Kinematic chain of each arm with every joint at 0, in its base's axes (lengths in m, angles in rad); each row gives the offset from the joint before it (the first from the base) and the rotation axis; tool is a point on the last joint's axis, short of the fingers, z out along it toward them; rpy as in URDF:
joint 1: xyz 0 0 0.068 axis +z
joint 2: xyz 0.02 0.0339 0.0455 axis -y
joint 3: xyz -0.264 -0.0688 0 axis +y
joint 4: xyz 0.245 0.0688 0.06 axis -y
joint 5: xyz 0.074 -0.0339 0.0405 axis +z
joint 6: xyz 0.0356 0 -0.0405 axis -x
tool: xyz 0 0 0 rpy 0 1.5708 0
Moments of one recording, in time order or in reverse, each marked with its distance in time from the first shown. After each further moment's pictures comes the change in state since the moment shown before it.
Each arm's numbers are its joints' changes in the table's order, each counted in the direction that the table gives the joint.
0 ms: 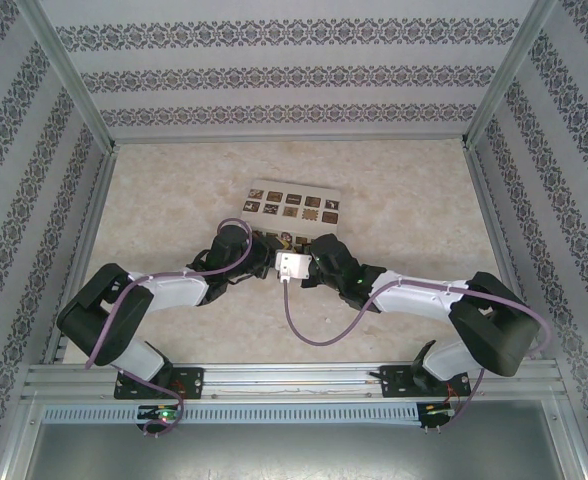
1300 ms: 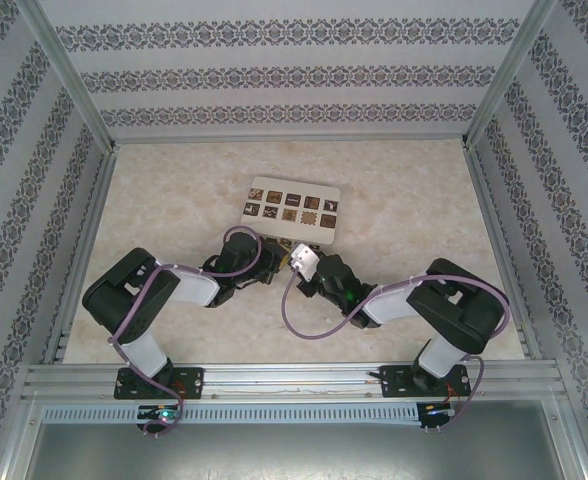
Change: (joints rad) left arm -0.026 -0.167 0.016 0.149 0.044 0.040; right arm 0.013 -0.193 0.207 0.525 -0.060 -0.678
